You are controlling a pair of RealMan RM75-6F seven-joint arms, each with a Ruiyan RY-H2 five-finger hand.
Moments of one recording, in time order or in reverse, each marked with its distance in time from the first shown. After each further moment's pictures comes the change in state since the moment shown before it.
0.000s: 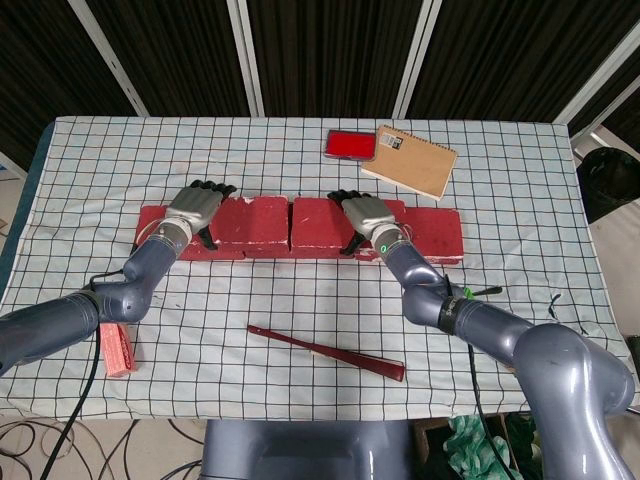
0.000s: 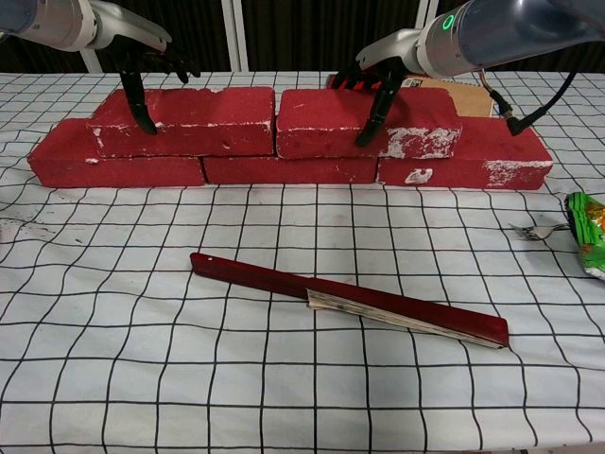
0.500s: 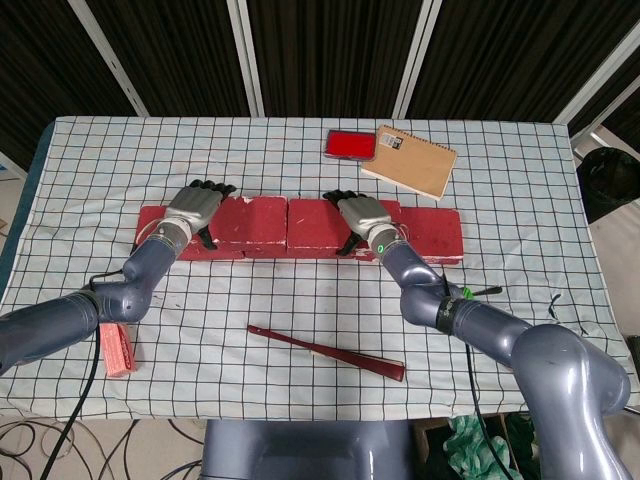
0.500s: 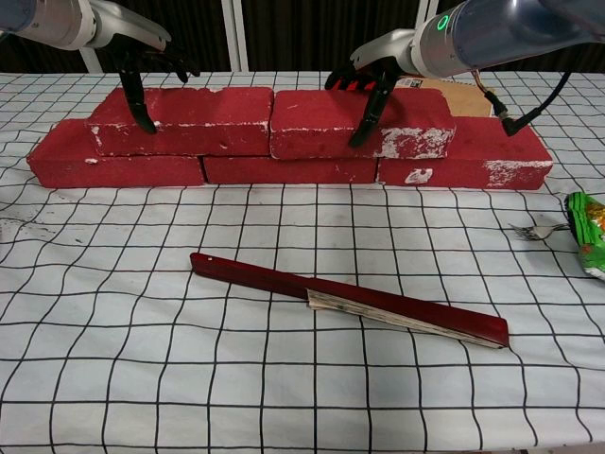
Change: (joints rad) left arm -0.003 0.006 0.003 -0.006 -0.005 0.002 0.001; right arm -0.004 -0.014 0.019 0.016 -0.040 -0.009 0.038
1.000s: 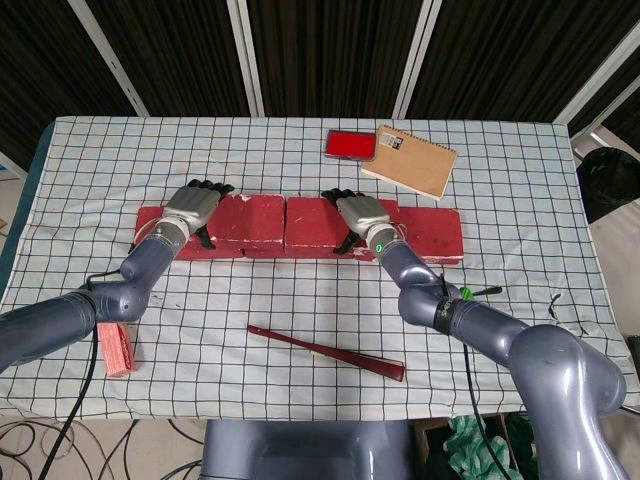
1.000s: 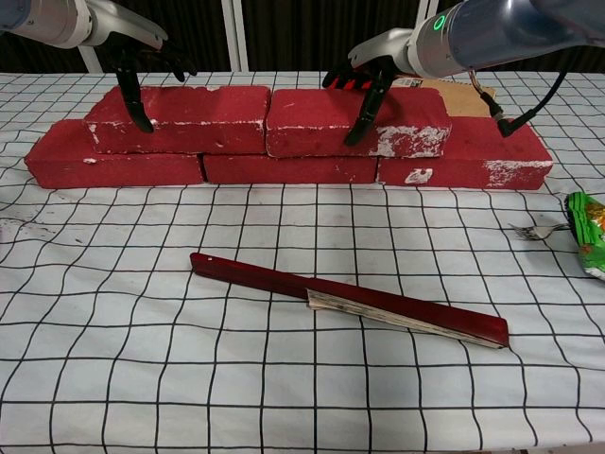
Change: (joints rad) left arm 0.003 0.007 0.002 0.000 0.001 -0.007 -0.007; right arm 0.000 -0.010 0.005 0.013 -0.007 0.005 0.021
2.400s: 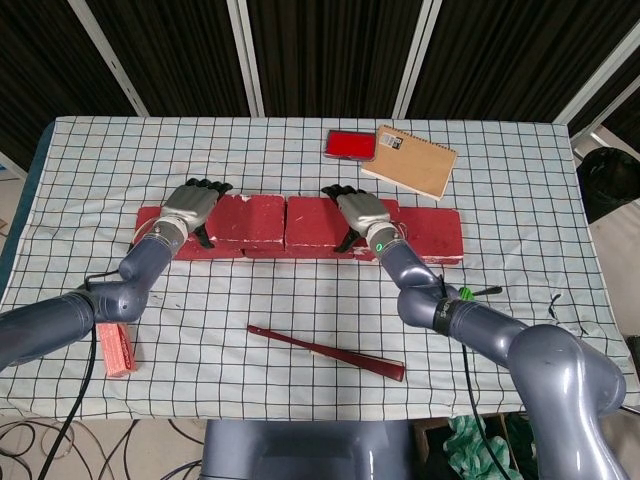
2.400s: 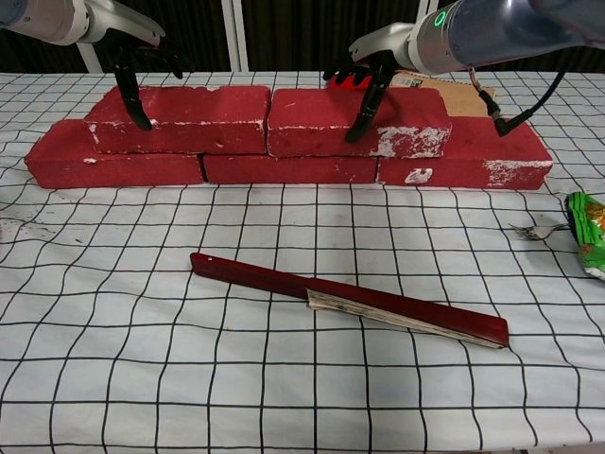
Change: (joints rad) left arm -0.003 0.011 0.004 -0.015 -0.008 0.013 -0.002; right arm 0.003 -0.004 -0.003 -0.010 0.010 0.048 0.004
